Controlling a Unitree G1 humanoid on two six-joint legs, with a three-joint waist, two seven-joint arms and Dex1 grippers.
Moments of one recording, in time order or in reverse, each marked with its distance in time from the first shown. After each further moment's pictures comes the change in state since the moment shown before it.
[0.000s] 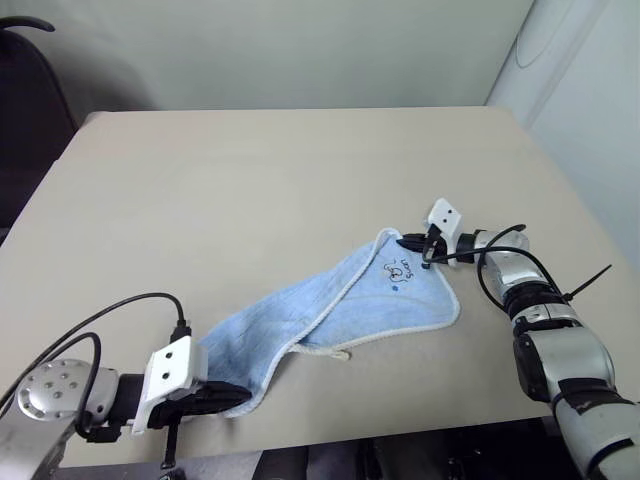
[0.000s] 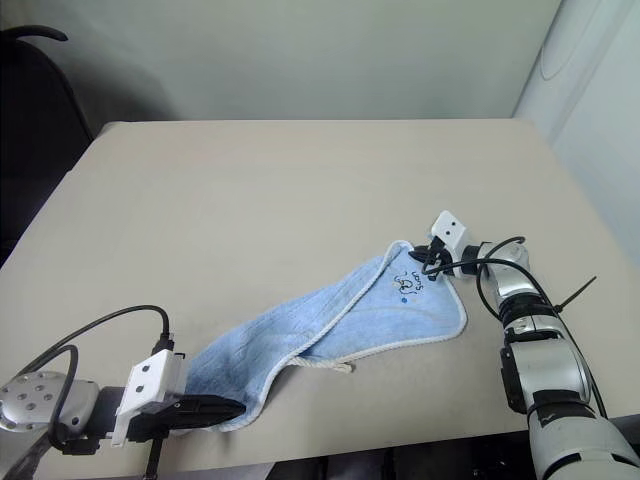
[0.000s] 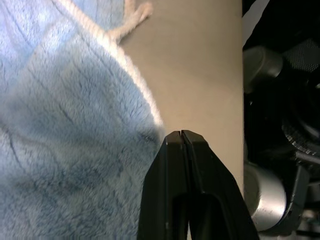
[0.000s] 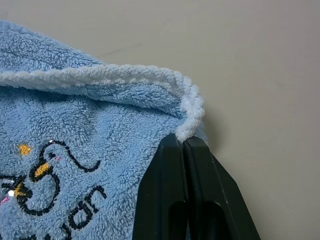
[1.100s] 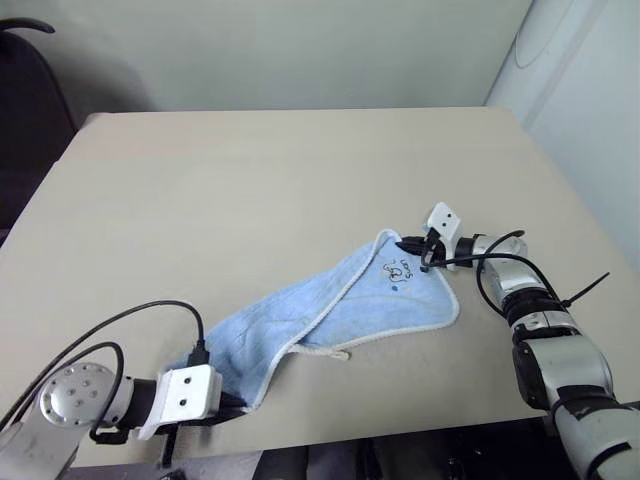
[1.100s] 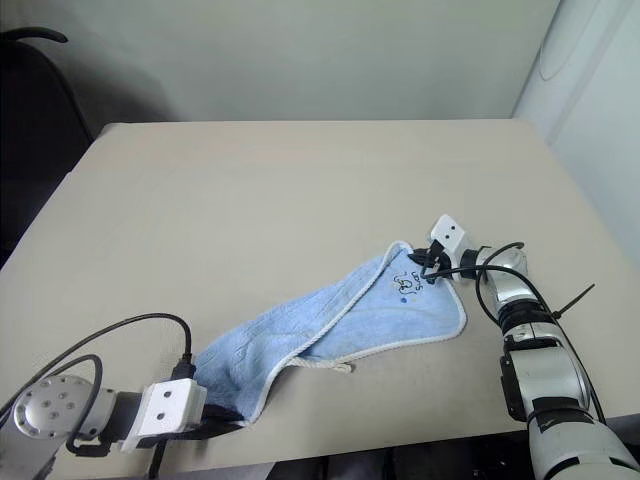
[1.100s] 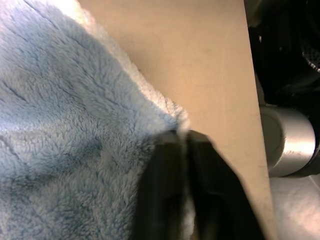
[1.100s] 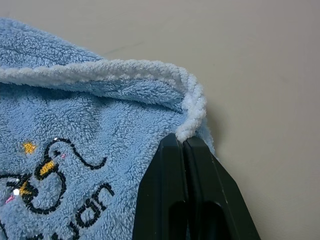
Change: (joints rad) left arm -0.021 0.037 -0.103 0.080 0.182 -0.206 -0.018; right arm 0.044 0.006 -0.001 -0.058 0.019 0.026 -0.015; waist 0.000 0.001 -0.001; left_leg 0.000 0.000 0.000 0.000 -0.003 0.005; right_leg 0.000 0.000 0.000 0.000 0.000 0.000
